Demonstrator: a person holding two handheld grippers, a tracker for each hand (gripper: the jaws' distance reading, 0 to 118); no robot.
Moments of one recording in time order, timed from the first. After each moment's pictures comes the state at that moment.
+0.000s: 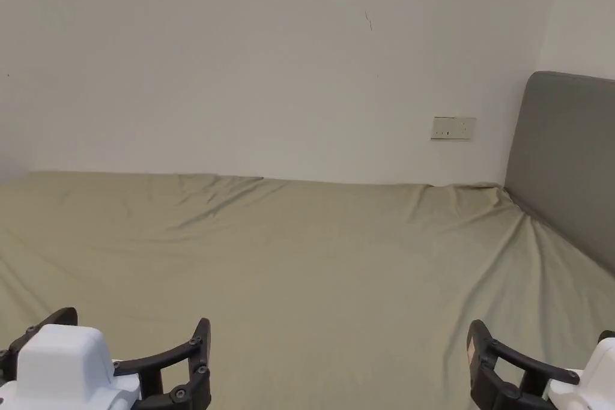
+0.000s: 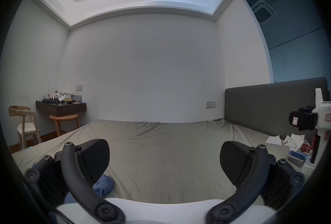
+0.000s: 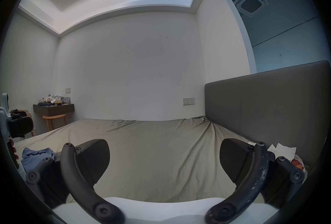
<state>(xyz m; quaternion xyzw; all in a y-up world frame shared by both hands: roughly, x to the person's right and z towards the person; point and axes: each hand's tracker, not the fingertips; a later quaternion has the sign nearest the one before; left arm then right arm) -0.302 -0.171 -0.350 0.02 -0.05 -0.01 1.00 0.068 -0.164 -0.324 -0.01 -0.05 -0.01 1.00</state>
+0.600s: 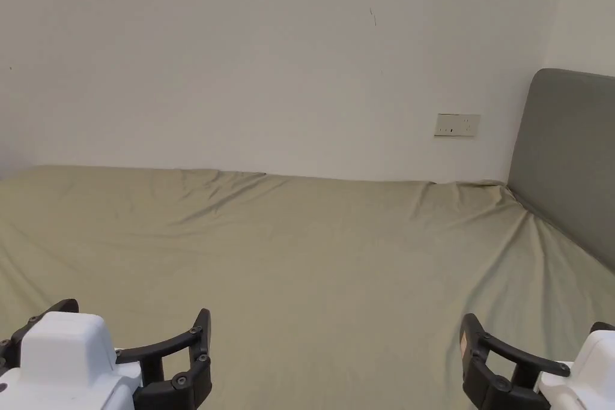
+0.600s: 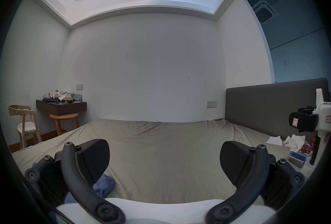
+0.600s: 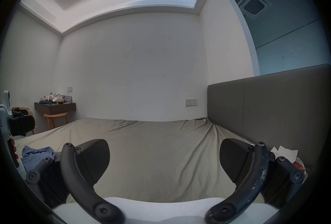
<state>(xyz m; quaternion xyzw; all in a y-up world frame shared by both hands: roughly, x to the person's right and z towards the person) -0.303 -0.170 -0.355 0.01 -0.04 0.00 1.00 0.066 -0.166 -0.333 0.00 -0.04 0.00 1.00</state>
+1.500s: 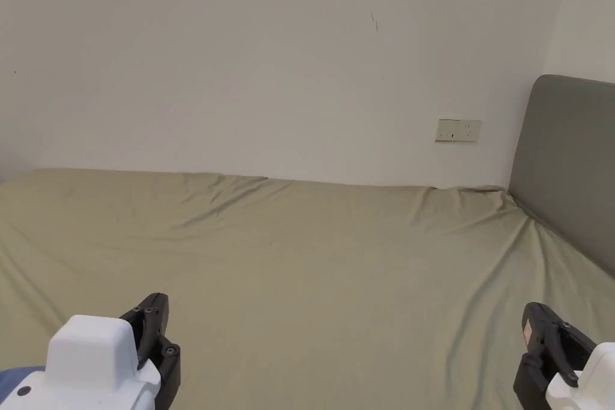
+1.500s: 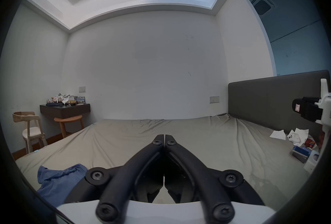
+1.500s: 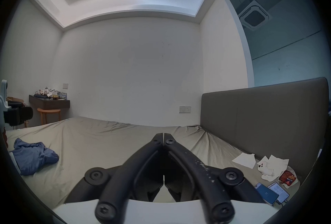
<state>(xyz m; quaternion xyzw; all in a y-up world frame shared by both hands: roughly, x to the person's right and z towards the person) -0.286 -0.167 -0.349 0.00 -0.03 -0.02 1.00 0.064 -0.166 -0.323 0.02 -0.07 0.03 1.00</state>
